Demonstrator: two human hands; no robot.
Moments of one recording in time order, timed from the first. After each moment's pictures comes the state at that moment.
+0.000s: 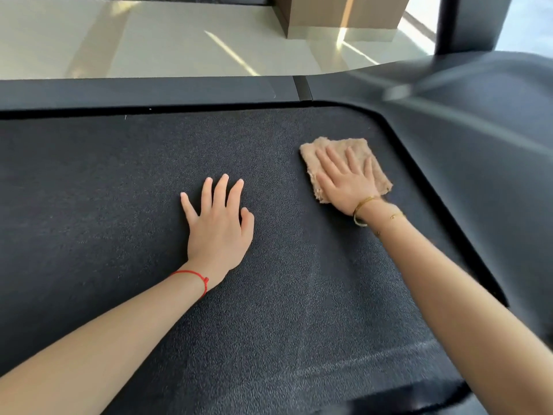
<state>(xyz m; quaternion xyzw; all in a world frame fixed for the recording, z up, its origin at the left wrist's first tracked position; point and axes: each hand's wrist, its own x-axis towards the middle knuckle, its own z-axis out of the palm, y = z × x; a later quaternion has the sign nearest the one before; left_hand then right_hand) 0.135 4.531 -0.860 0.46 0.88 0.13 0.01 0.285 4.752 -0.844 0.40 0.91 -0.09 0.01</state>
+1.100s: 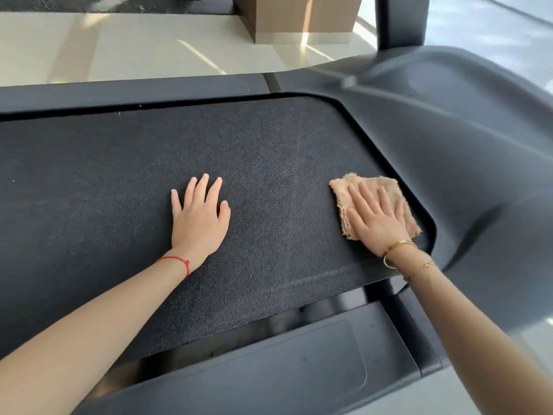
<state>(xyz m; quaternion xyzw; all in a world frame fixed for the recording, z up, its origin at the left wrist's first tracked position) 0.148 4.465 -0.857 0.49 0.86 0.16 0.01 0.445 4.624 -0.834 0.52 0.85 -0.09 0.02</state>
